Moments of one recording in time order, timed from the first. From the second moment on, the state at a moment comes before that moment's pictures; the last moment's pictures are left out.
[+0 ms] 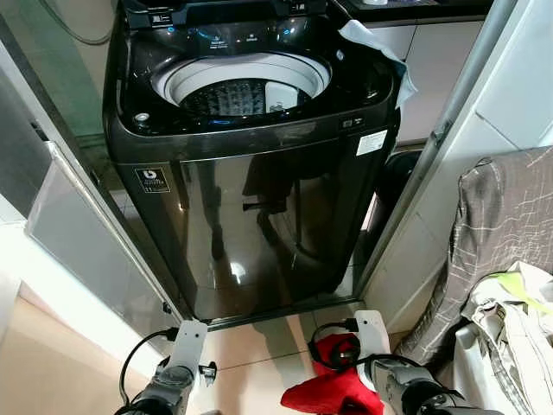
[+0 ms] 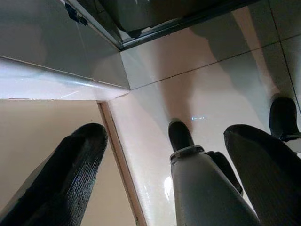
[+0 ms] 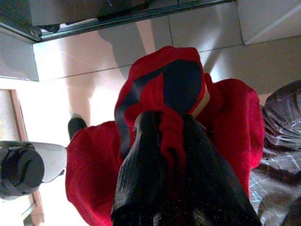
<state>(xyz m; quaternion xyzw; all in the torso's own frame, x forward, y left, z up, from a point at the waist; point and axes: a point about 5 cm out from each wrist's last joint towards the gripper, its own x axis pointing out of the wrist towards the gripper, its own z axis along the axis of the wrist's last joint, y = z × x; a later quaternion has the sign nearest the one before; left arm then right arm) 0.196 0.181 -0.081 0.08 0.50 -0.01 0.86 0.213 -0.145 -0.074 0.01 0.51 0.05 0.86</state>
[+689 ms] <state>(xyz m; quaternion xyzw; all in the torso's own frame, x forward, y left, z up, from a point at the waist) 0.198 0.181 -0.079 0.10 0.49 -0.01 0.86 0.212 -0.144 -0.074 0.02 0.52 0.04 0.86</state>
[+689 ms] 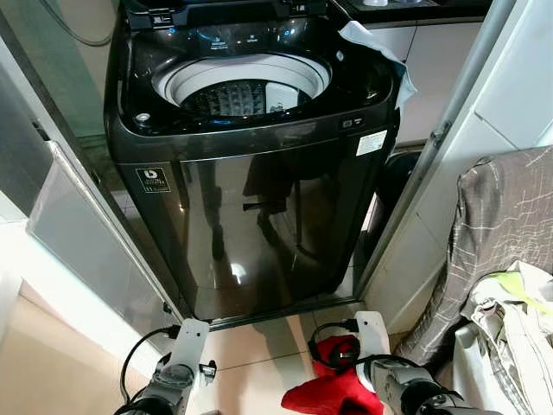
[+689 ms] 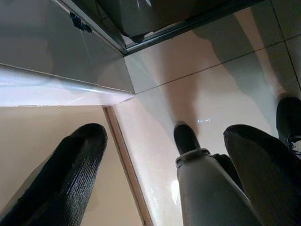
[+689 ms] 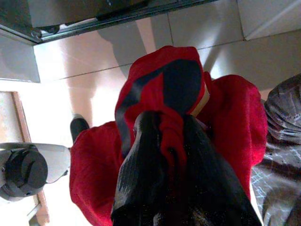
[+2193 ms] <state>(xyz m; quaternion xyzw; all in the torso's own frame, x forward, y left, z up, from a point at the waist) 0.180 0.171 -0.089 0.09 0.53 -0.02 0.84 0.209 -0.134 -0.076 -0.02 0.52 0.07 0.85</state>
